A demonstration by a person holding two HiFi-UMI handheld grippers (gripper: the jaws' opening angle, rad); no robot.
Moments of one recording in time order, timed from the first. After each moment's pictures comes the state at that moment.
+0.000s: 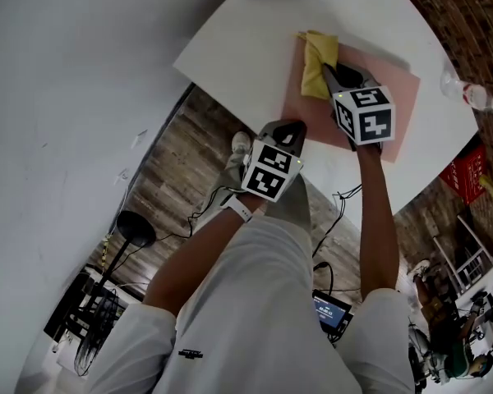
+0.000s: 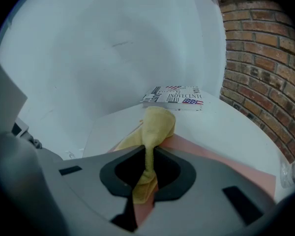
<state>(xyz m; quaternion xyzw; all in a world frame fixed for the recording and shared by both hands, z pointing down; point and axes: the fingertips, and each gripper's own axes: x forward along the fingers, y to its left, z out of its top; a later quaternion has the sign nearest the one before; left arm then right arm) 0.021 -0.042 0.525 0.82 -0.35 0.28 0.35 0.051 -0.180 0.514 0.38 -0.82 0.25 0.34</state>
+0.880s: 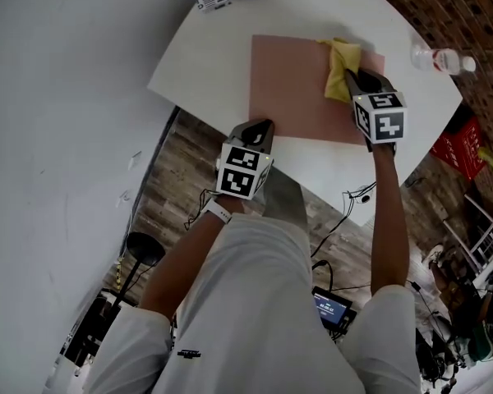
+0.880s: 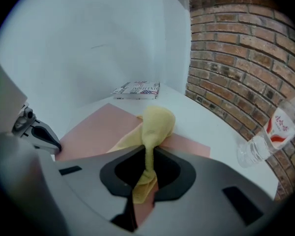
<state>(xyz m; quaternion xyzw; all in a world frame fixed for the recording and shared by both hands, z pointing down) 0.018 -0.041 0.529 0.82 -0.36 0.31 0.33 0.201 -0.165 0.520 0.46 -0.77 0.24 0.36</state>
